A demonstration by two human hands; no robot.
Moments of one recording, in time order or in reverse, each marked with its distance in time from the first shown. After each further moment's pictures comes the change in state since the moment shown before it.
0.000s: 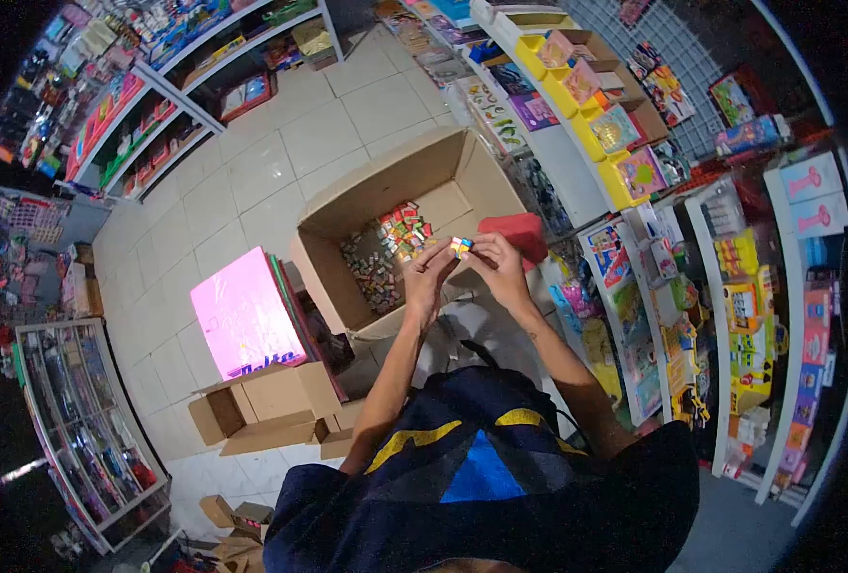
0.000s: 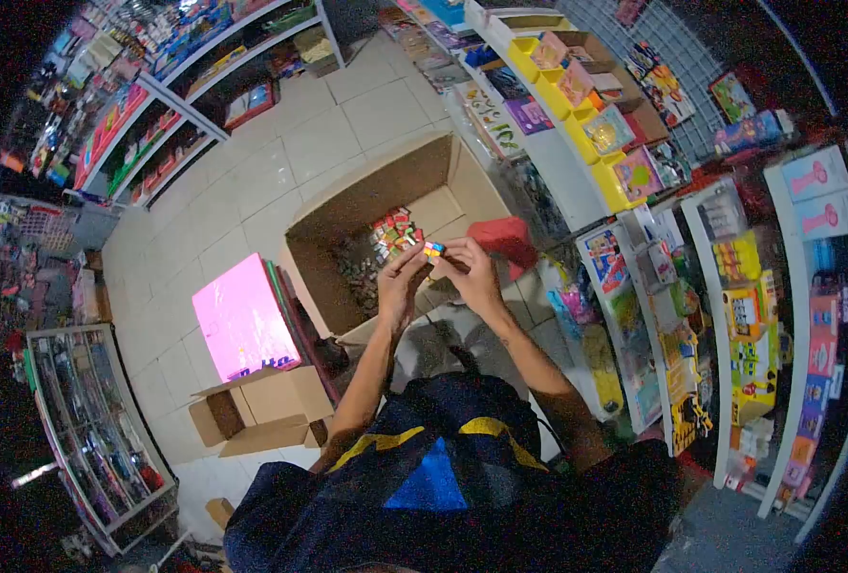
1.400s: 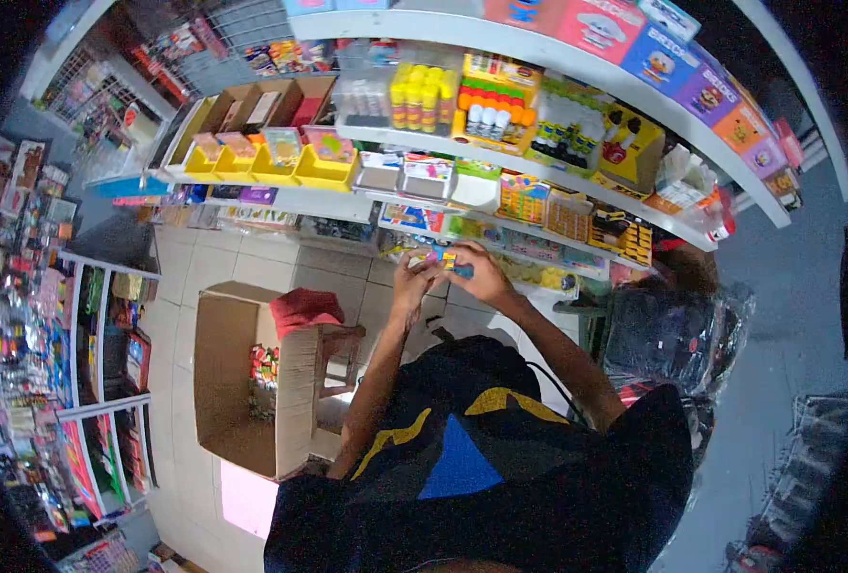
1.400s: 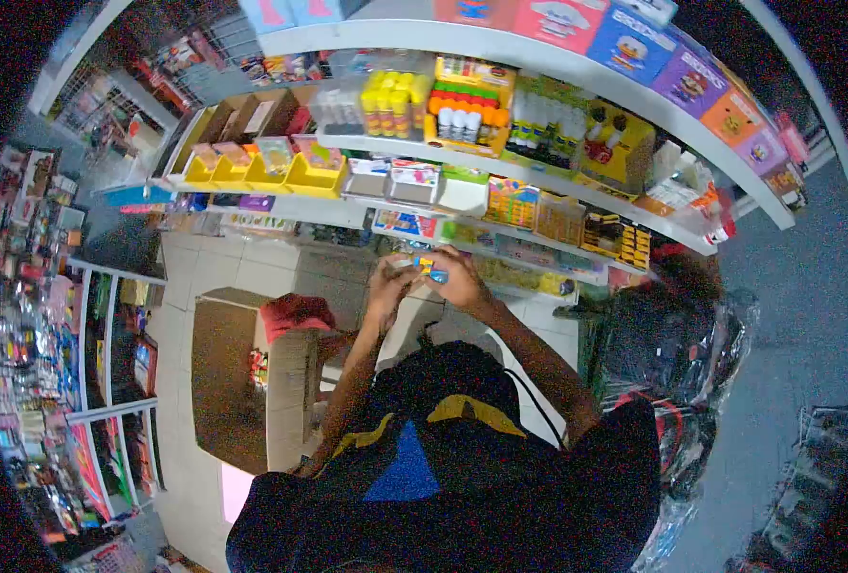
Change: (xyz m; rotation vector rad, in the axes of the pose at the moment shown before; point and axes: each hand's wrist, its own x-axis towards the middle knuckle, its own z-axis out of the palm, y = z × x) left_hand -0.060 -0.323 0.266 0.544 -0.689 -0.514; right_hand -0.245 0.060 -0.361 -0.573 0.653 -0.056
